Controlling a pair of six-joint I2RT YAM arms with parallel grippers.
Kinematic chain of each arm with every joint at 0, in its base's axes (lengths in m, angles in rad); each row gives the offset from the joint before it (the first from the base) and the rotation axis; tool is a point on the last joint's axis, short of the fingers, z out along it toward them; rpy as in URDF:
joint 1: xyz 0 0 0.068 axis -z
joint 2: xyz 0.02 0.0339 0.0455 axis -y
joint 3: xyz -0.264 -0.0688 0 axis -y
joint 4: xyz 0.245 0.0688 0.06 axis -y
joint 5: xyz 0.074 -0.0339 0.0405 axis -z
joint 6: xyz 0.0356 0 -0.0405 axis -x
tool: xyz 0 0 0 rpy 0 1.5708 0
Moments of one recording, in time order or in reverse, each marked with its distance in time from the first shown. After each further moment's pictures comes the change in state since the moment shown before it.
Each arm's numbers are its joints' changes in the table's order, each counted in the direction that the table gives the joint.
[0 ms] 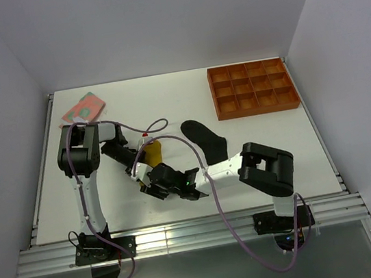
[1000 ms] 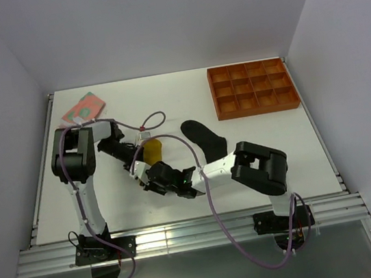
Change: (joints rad) left arm -0.011 0.064 -0.009 0.019 -0.002 -0.043; right arm 0.017 -0.075 0.034 0.037 0.008 0.031
